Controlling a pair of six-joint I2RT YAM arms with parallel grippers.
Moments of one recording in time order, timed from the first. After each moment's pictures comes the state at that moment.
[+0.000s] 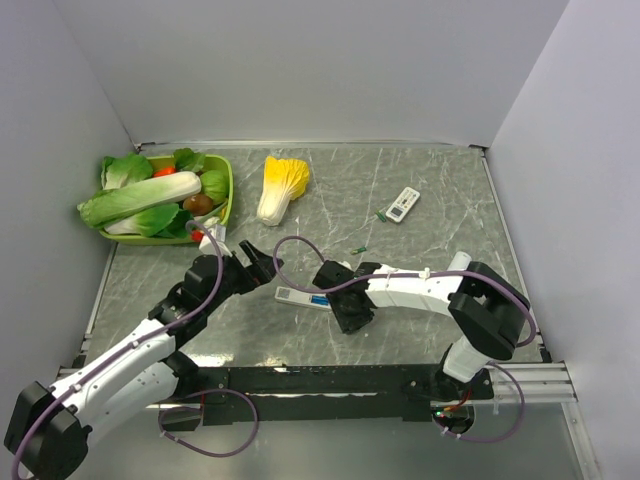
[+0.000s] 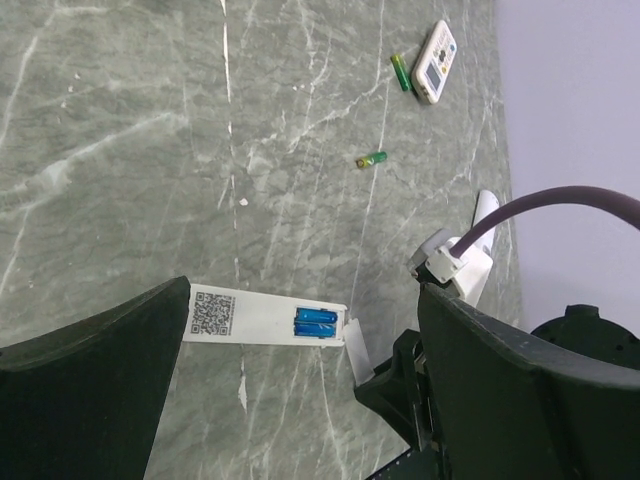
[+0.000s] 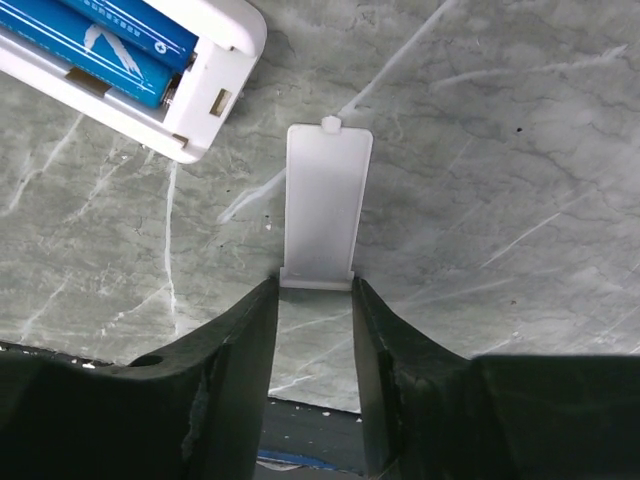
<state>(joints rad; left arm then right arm) -0.60 0.78 0.40 0.02 -0.09 -0.92 0.99 1.61 0.90 -0.70 0.11 0.59</state>
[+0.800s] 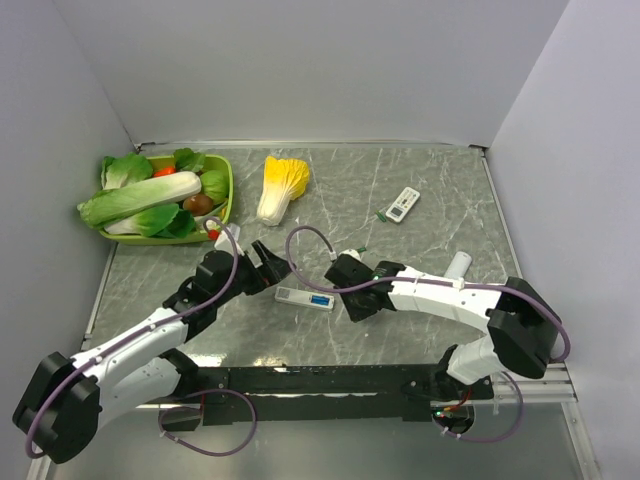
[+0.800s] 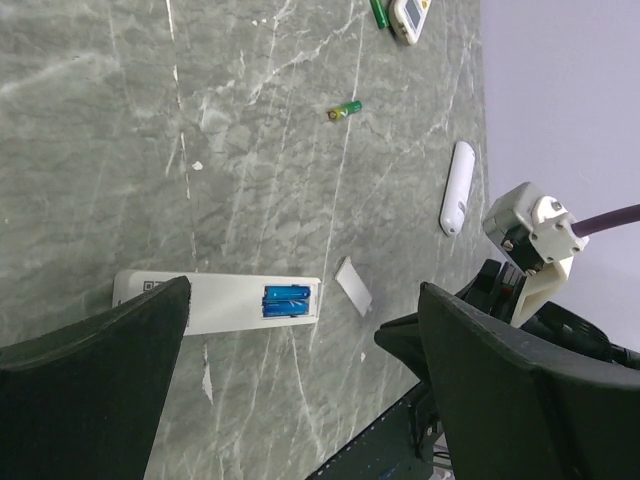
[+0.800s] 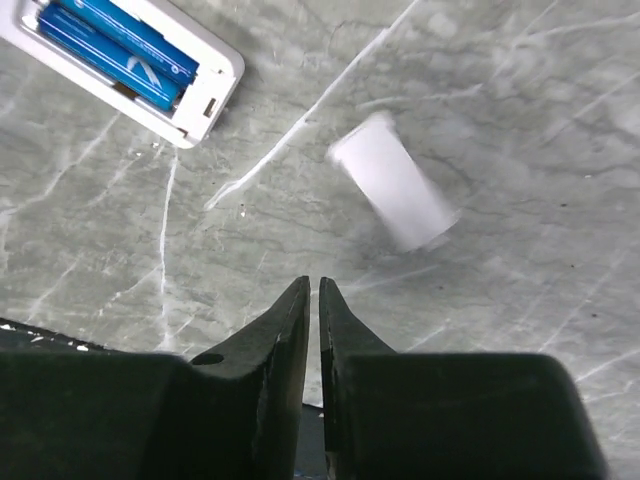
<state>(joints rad) -0.59 0.94 0.38 0.17 0.07 -0.97 0.96 1.43 0.86 -0.70 0.20 0.51</state>
